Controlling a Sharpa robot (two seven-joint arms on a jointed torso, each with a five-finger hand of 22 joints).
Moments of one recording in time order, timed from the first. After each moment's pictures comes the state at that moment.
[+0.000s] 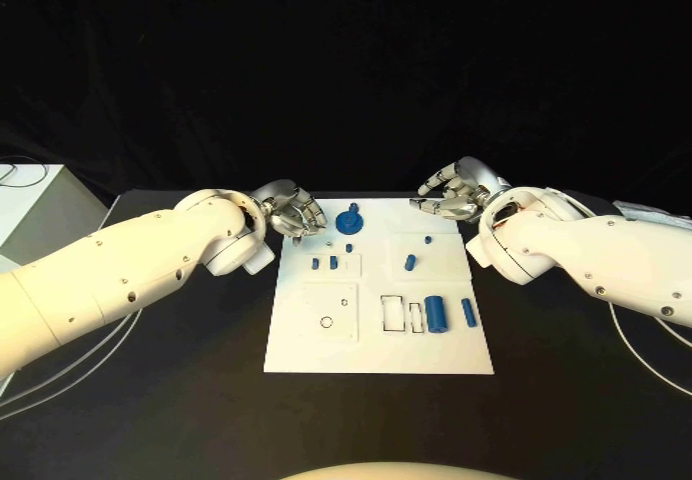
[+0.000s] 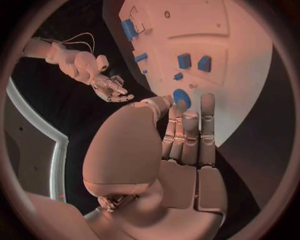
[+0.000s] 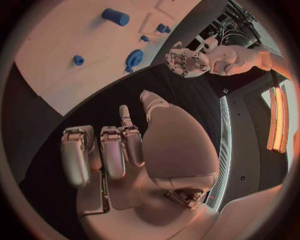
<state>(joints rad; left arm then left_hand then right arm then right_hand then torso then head) 1.19 -0.68 0.11 1.30 -0.95 -0.12 -0.17 1.48 -0.22 0.57 0.19 0.17 0.76 0.16 0.53 0.55 0.85 0.09 0.81 0.36 1.15 0.03 1.20 0.94 0.17 0.95 0.13 0.97 0.76 1.34 -0.78 -0.11 1.49 -1.01 -0.57 -0.28 1.33 -0.17 0.22 0.29 0.29 0.89 0.16 0.22 0.32 1.46 0.08 1.47 1.31 1.46 0.01 1.56 1.31 0.01 1.47 0.11 1.53 1.31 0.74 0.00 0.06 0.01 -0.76</state>
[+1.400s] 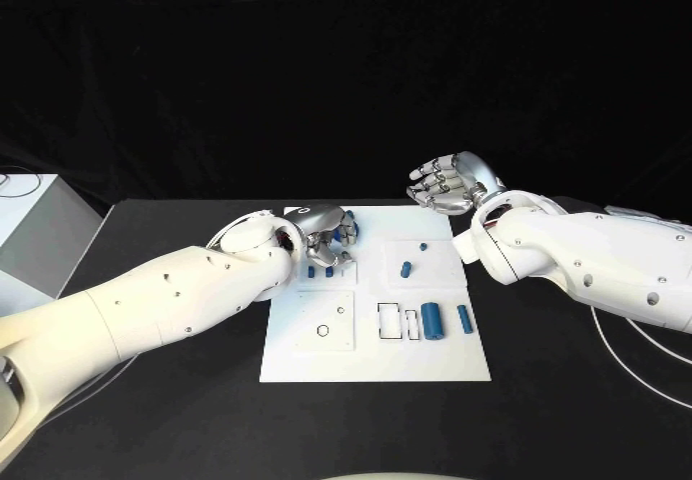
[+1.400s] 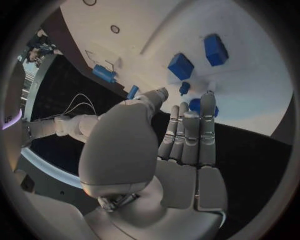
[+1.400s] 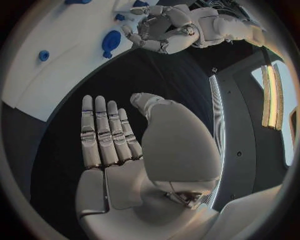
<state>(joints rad) 1.15 -0.51 0.08 1.20 -1.55 -0.18 -0.03 1.44 -0.27 0.49 0.17 0.17 0.78 0.16 0.43 0.40 0.81 0.12 0.64 0.21 1.14 0.05 1.27 0.86 0.17 0.98 0.15 1.00 0.82 1.34 -0.76 -0.11 1.44 -0.73 -0.66 -0.02 1.38 -0.23 0.50 0.23 0.35 0.77 0.20 0.30 0.30 0.90 0.18 0.36 0.15 0.98 0.14 0.23 0.39 0.17 0.95 0.25 0.07 0.34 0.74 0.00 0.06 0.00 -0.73</state>
